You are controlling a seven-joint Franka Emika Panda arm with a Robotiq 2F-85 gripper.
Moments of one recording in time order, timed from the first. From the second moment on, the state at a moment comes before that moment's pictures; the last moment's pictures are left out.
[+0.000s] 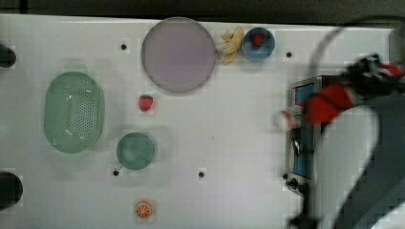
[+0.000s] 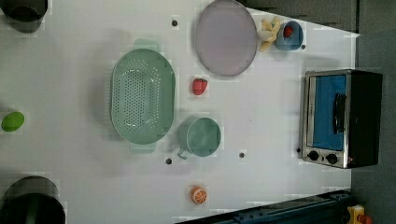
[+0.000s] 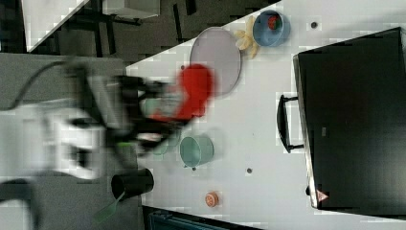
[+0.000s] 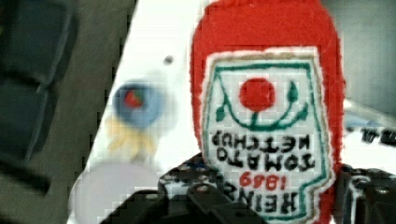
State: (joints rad) arm 0.03 0.02 -0.45 -1.58 0.09 0.16 -0.03
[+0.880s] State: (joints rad) arm 0.18 0.07 -0.08 -1.95 0.05 0.28 0.10
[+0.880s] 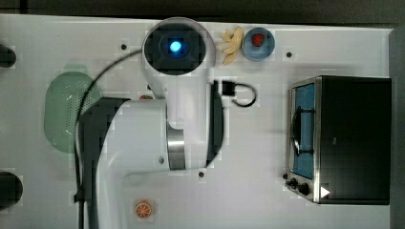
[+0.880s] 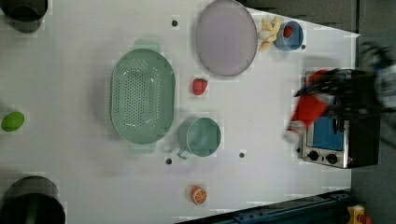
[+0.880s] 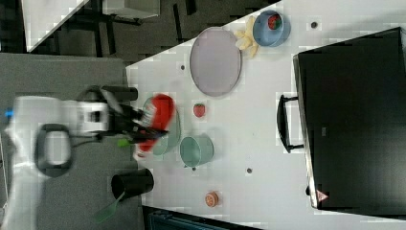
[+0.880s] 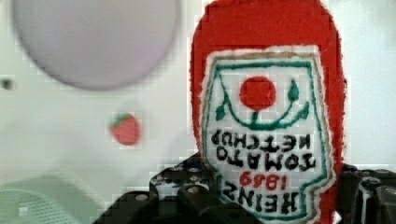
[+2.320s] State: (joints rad) arm 0.11 0.29 -0.12 -2.31 0.02 0.89 0.13
